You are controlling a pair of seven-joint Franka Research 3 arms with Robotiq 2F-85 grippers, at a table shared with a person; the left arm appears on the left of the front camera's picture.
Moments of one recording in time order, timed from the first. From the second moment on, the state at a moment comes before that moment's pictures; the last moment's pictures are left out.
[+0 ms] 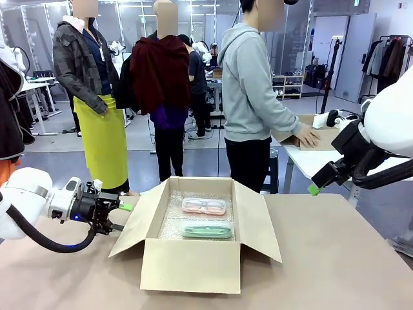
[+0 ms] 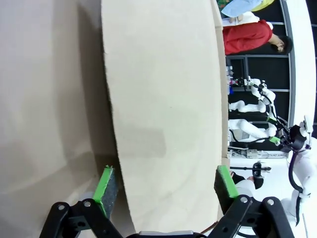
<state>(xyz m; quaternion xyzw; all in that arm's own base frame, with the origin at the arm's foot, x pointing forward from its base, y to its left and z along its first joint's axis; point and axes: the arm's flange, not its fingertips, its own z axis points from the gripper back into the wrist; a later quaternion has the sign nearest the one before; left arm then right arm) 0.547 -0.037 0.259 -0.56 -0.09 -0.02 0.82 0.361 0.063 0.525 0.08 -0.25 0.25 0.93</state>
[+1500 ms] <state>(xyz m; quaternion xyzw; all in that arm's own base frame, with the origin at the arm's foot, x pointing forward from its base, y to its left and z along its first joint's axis) 0.536 -0.018 0.266 -0.65 -0.06 0.03 0.75 0.361 0.063 0.526 0.08 -0.25 0.25 0.93</state>
